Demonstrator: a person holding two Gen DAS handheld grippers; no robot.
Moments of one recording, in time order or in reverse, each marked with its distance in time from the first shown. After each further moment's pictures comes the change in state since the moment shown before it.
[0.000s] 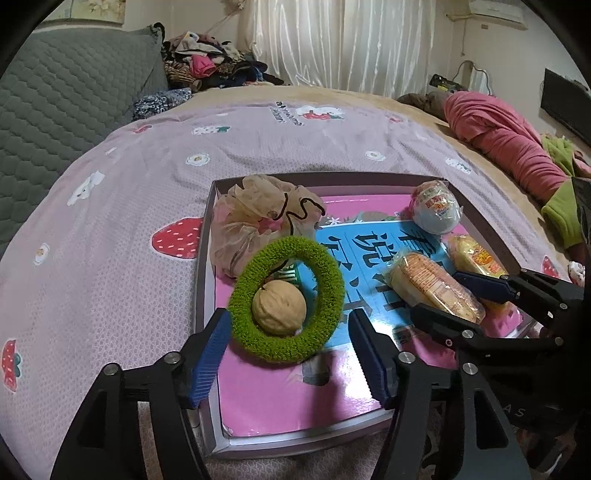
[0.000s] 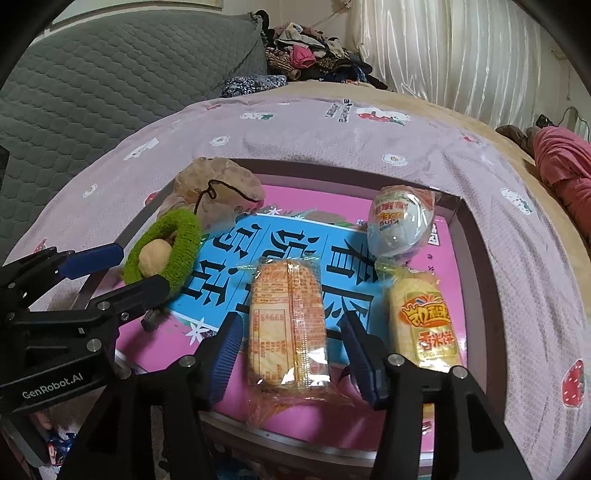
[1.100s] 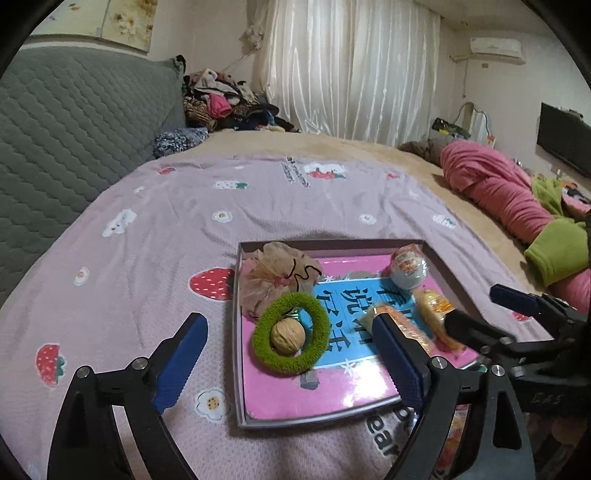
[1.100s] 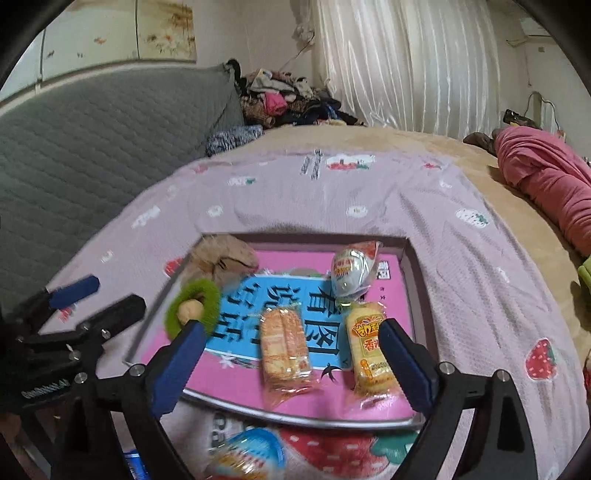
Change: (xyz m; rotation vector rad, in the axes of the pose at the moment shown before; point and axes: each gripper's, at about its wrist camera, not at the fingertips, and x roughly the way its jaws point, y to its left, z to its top) left arm -0.092 0.009 0.010 -0.061 -0.176 0.008; right arm -0.095 -0.006 0.006 0.136 -0.183 -0.012
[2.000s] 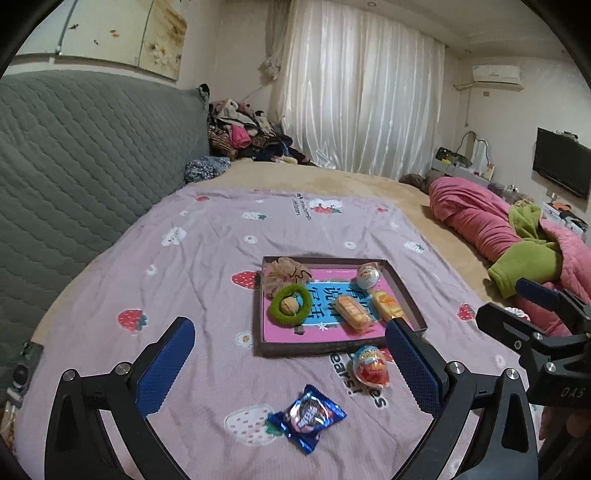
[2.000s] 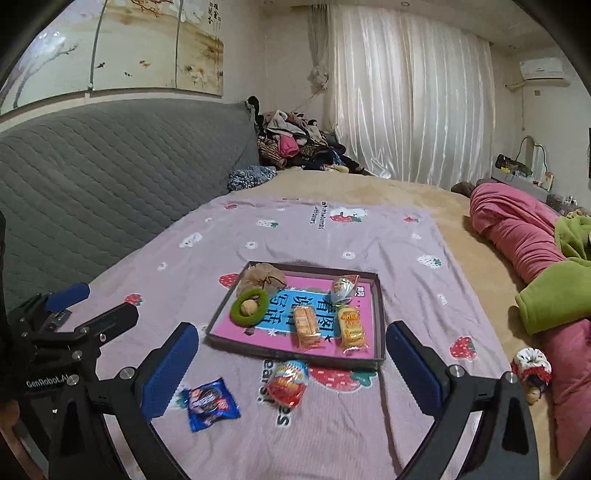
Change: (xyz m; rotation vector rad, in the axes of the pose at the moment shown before) left arm -0.215 -0.012 -0.028 -0.043 -0.101 0.038; right arm -0.205 0.053 -0.021 -0.090 -0.124 -0.033
